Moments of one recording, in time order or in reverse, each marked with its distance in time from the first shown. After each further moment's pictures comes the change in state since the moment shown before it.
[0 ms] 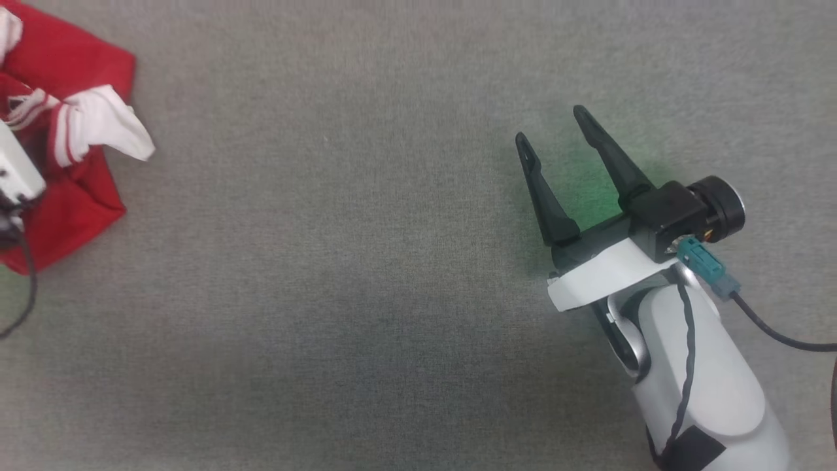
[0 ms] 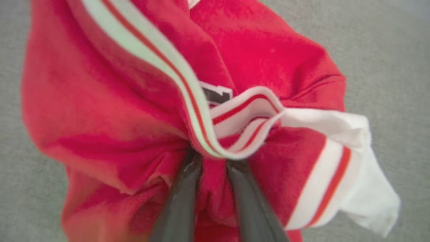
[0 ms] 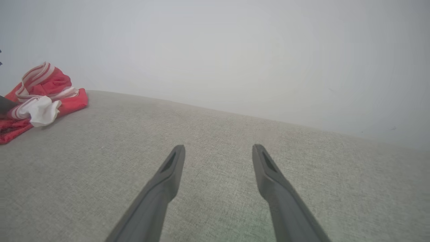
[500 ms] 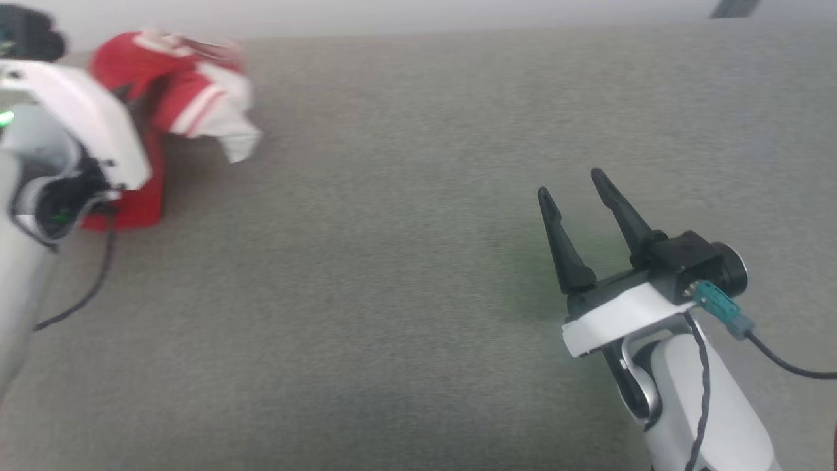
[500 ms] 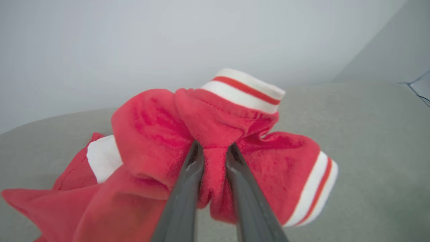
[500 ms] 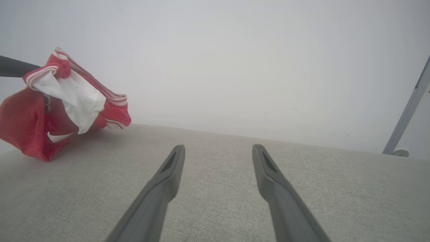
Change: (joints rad) left arm 0.044 0.021 -0.230 -0.372 -0.069 0.003 -0.161; right arm 0.123 0.001 -0.040 0.011 0.071 0.000 0.000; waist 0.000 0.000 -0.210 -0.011
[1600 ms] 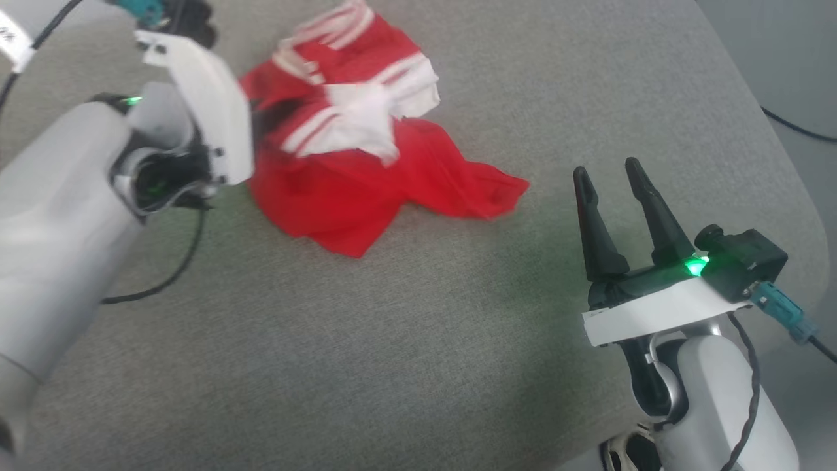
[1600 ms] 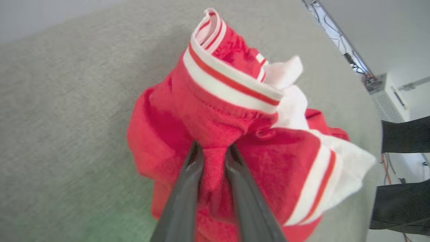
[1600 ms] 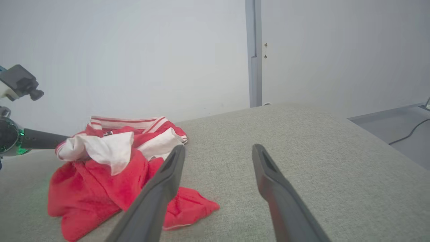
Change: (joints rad) left arm -0.199 -0.085 -0.414 -0.009 -0.301 0.000 0.125; right arm 0.043 0.000 -0.043 -0.094 0.219 0.000 0.000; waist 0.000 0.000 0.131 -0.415
